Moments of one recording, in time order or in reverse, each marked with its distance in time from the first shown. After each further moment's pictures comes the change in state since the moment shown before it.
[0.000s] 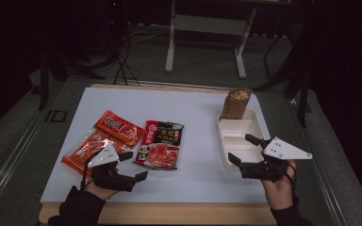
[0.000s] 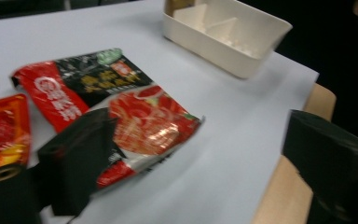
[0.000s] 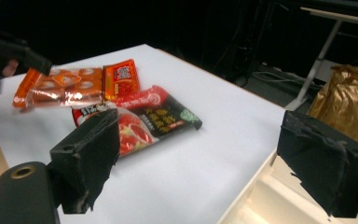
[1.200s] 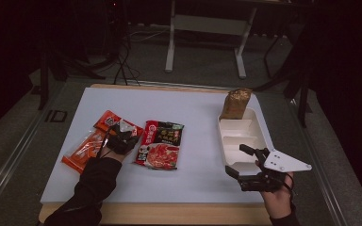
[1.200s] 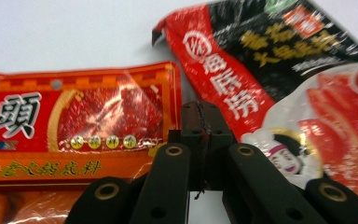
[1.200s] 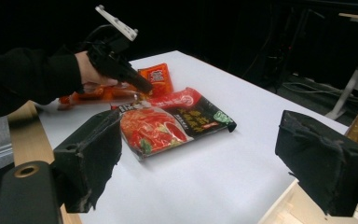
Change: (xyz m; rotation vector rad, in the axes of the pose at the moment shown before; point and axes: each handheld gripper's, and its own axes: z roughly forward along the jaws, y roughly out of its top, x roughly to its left) left arm 0.084 0.008 0.088 0.296 0.396 -0.059; right arm 0.013 -0.018 -0.005 -0.043 0.127 0.005
